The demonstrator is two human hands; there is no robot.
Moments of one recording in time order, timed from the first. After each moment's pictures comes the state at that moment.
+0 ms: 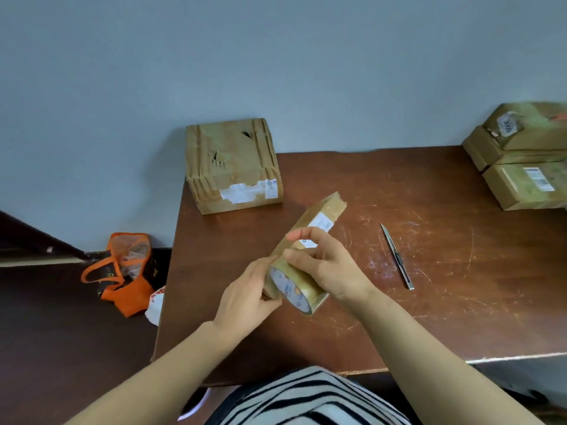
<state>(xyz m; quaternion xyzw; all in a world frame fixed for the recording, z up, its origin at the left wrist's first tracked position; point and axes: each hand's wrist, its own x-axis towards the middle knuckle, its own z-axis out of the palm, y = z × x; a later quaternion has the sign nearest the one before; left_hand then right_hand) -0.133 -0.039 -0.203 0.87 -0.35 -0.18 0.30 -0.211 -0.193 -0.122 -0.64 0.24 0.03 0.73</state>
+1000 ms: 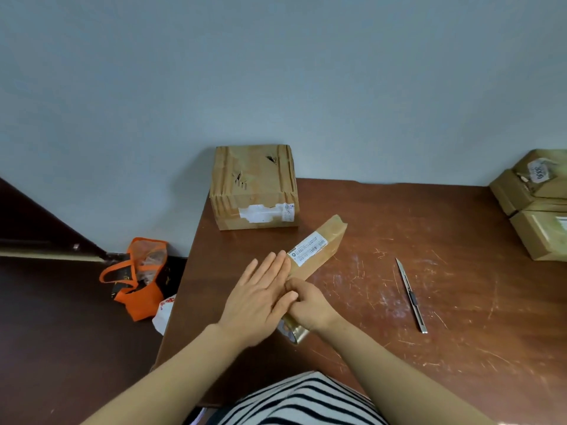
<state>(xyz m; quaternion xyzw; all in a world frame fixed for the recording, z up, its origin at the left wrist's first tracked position) -0.113 -0.049 -0.193 0.87 -0.45 -0.10 0.14 -0.176 -0.179 -0.193 -0.78 0.22 0.11 0.57</state>
